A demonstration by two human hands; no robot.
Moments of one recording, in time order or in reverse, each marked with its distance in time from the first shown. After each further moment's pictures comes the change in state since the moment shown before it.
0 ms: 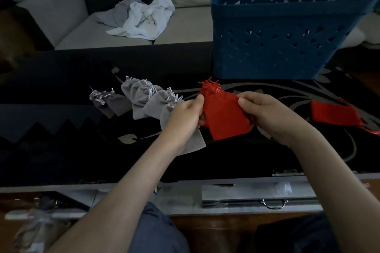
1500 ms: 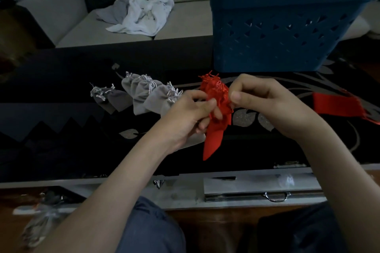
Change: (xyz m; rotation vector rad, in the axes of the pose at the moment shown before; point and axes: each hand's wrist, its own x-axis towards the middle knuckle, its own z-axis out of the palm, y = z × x) left_hand -0.022 0.012 -0.011 -0.282 -0.339 0.025; right_hand -0.028 -0.032 0.006 -0.072 -0.195 -0.424
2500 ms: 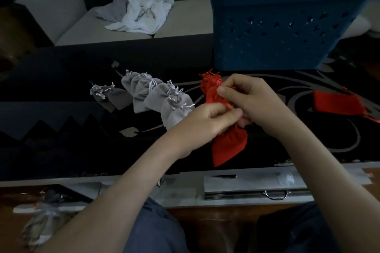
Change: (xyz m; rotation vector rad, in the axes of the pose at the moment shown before) left_hand -0.008 -0.001 0.020 0.372 -0.160 -0.006; right_hand 0.019 0.015 0.021 -0.092 0.278 0.188
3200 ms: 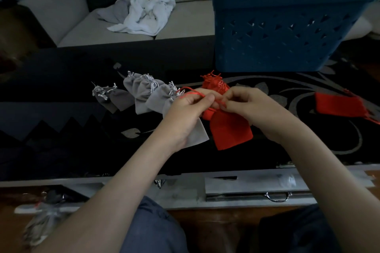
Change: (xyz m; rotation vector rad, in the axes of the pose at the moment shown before) left_hand 0.014 -0.016 -0.017 -0.213 0.329 0.162; right_hand 0.003 0.016 0.001 -0.048 -0.095 0.144
